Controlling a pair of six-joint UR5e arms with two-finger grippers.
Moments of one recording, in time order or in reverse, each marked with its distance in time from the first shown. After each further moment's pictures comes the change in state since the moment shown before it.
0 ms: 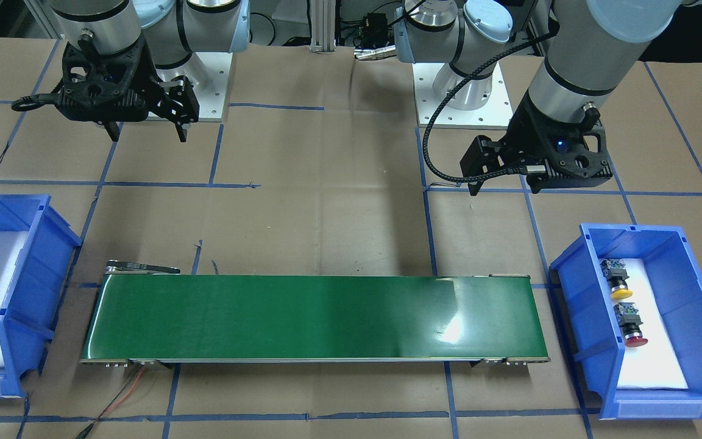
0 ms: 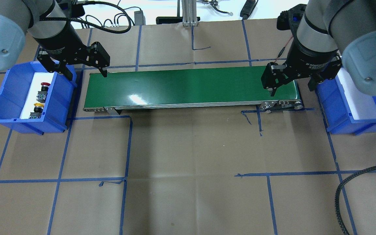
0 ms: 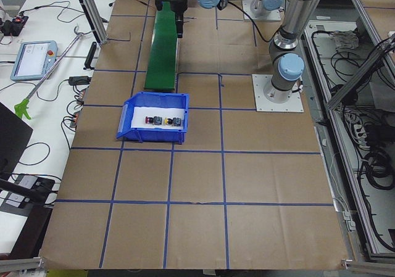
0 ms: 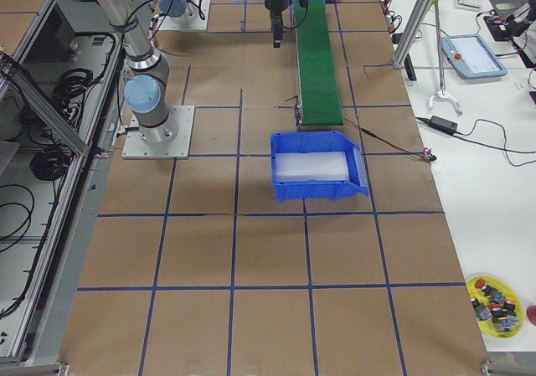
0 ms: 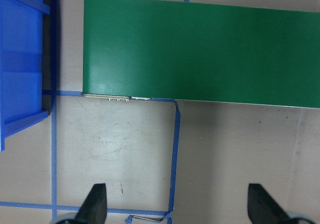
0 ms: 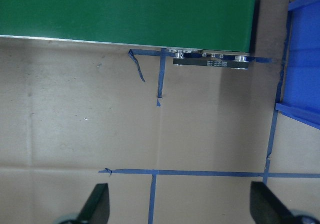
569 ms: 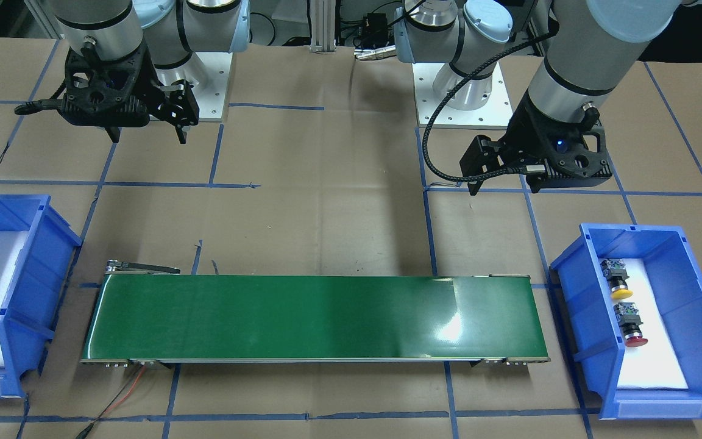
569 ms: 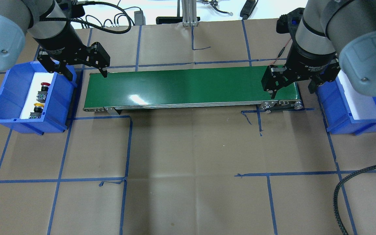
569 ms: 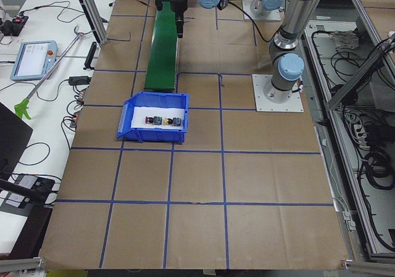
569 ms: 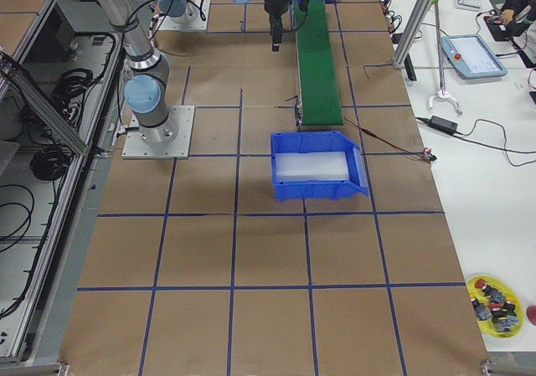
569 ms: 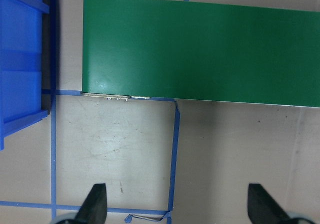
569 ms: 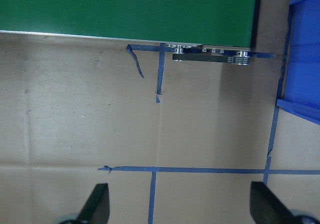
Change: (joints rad) left arm 0.000 0.001 -0.001 -0.001 -0.001 0.000; right arm 0.001 0.005 0.007 0.003 0.007 0.005
